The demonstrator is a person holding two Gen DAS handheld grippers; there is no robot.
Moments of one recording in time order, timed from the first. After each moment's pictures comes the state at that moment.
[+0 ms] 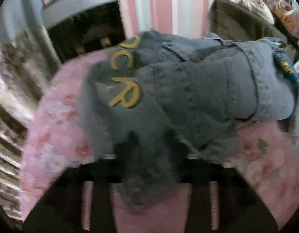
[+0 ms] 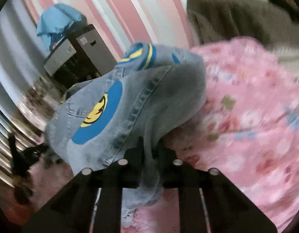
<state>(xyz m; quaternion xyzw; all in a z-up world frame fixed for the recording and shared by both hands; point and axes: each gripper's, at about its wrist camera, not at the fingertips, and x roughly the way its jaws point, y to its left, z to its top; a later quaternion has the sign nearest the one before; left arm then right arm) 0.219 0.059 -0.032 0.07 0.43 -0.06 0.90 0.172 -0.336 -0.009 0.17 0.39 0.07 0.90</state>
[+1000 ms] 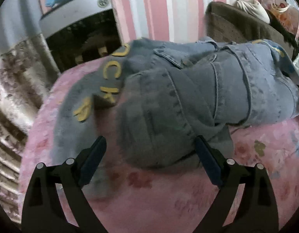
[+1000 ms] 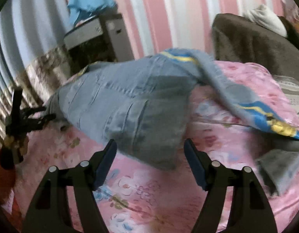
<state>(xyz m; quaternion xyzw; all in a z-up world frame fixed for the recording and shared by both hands) 0.216 0.030 -0.041 0.10 0.40 -0.07 0.91 0.133 -0.279 -0.014 0.06 0.37 0.12 0.92</state>
